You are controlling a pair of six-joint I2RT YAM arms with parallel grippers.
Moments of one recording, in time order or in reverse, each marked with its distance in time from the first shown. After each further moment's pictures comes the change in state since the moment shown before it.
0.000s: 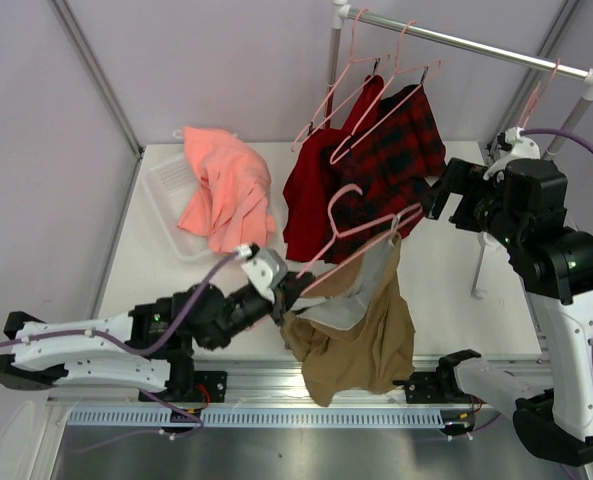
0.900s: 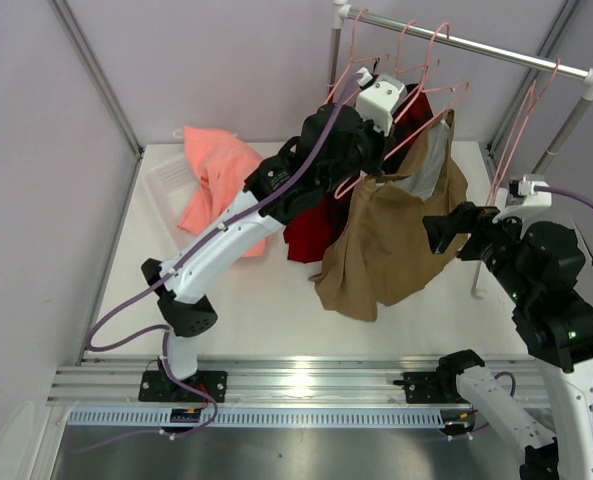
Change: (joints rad) left arm 0.489 1.117 1.537 -0.535 0.313 -0.008; right arm -0.002 -0.332 -0.370 0.286 -0.045 -0.112
